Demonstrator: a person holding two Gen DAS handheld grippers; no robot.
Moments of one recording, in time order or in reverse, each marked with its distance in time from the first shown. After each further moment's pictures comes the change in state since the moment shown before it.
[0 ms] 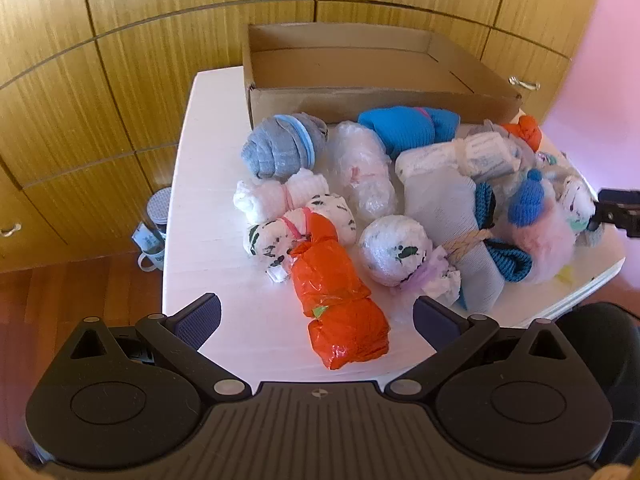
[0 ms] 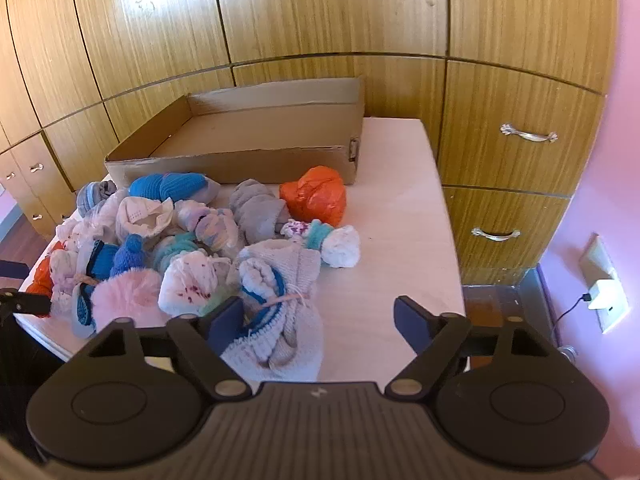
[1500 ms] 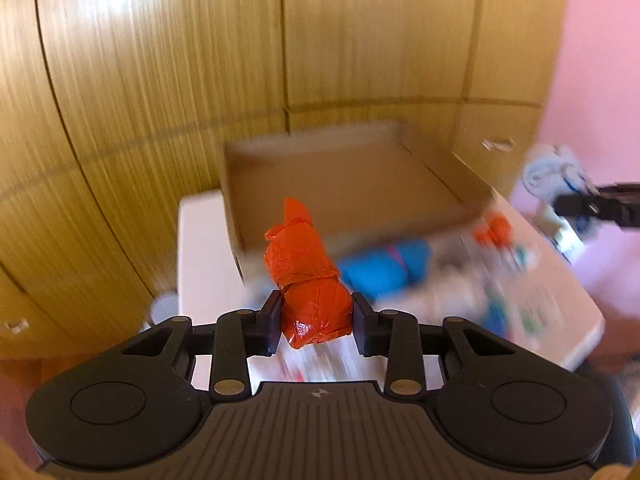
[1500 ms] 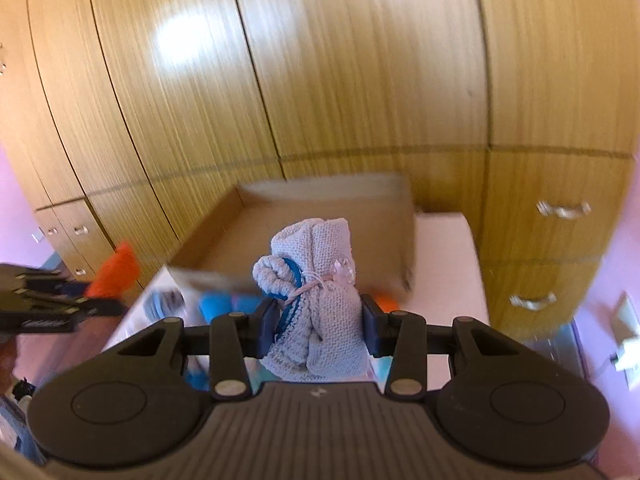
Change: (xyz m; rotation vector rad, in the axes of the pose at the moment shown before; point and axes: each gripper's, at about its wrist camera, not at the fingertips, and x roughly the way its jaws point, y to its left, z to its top) left arm -0.037 -0.015 0.098 0.111 -0.190 0.002; right arm -0.035 0.022 0.084 0.015 -0.158 0.138
